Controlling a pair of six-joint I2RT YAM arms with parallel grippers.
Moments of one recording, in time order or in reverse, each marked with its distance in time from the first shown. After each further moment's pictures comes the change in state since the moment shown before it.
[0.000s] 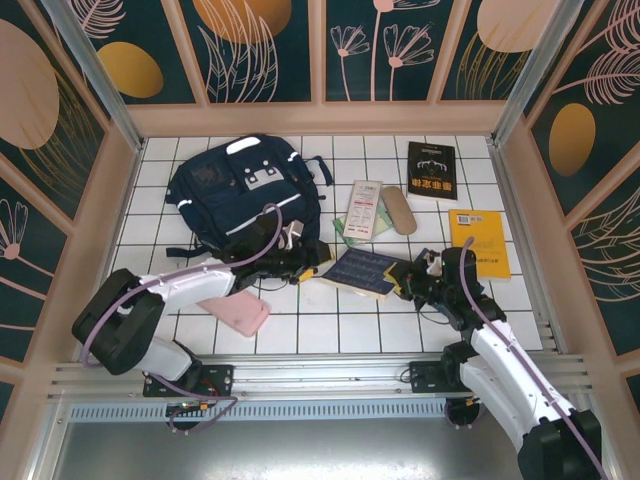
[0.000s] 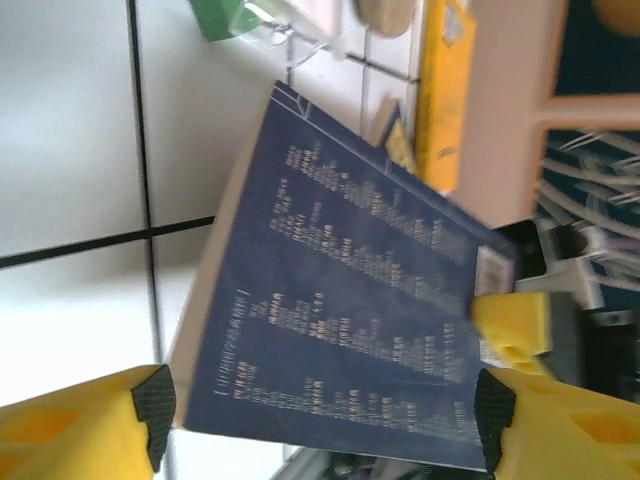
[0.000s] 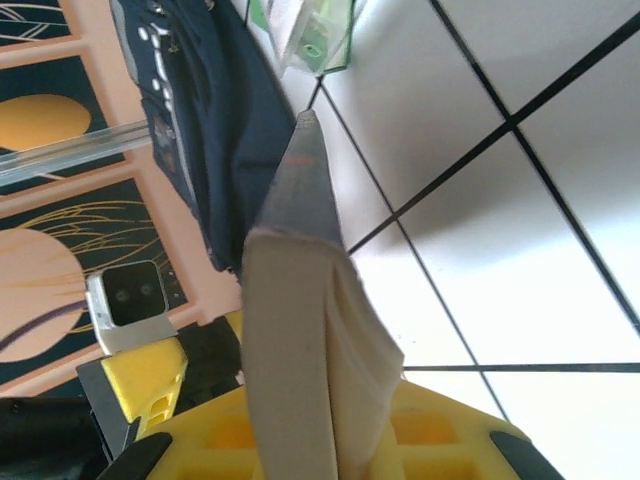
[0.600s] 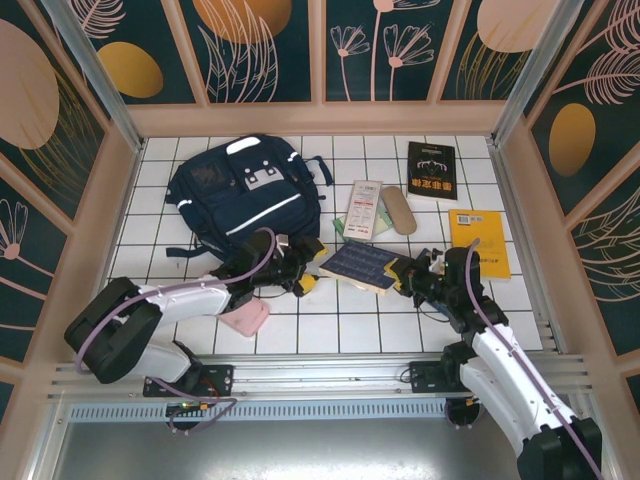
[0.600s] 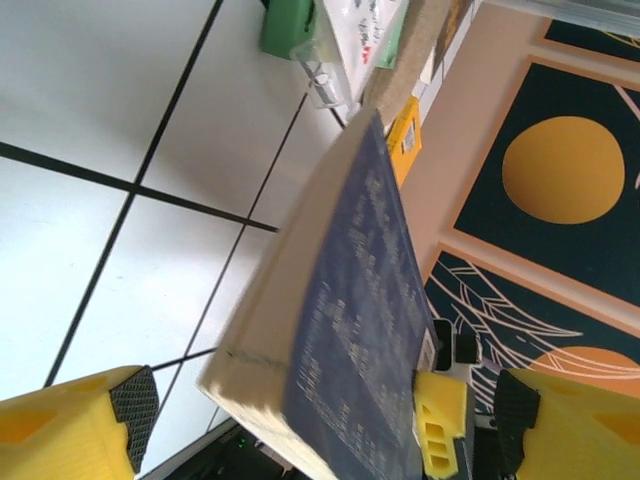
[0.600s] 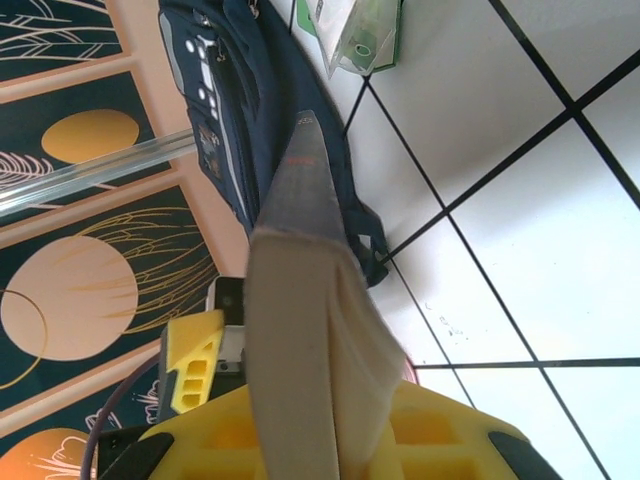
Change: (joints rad) left arm -0.053 -0.028 -0.130 0.211 -0.165 -0.490; right arm -0.001 -0.044 0.000 0.036 0.000 0.096
